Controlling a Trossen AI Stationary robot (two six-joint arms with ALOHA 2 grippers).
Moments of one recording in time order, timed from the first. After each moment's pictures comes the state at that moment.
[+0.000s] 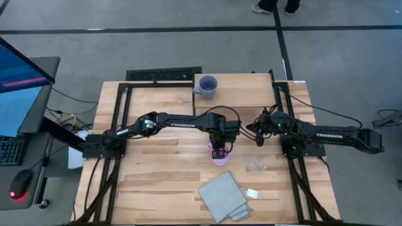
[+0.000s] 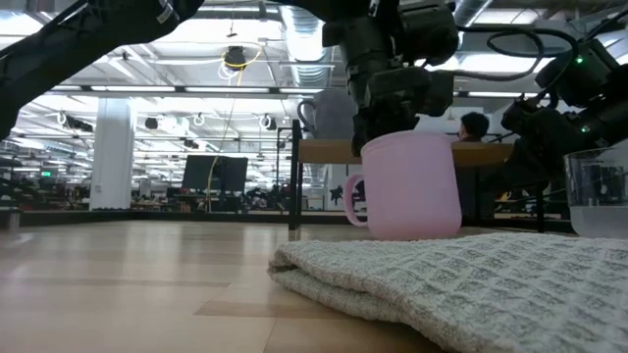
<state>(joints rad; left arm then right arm) 0.01 2.48 2.34 -1.15 0.12 0.02 -0.35 0.59 0.00 0.08 -0.10 0.15</state>
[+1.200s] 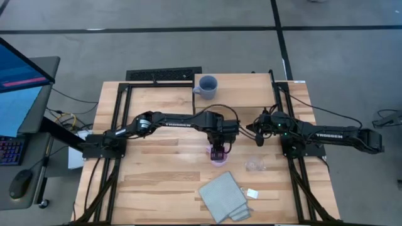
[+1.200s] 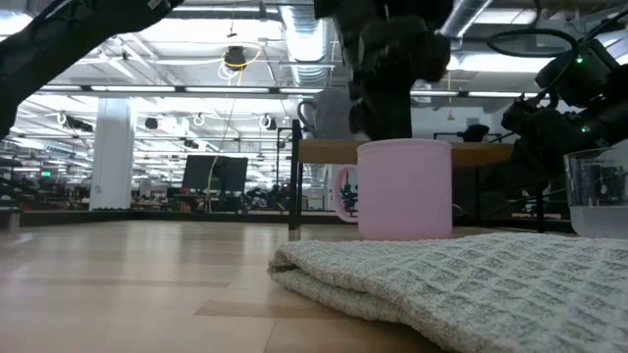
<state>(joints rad) 0.00 2.41 2.35 -1.19 0.16 0.00 -0.35 0.60 0.01 0.08 -0.10 0.15</state>
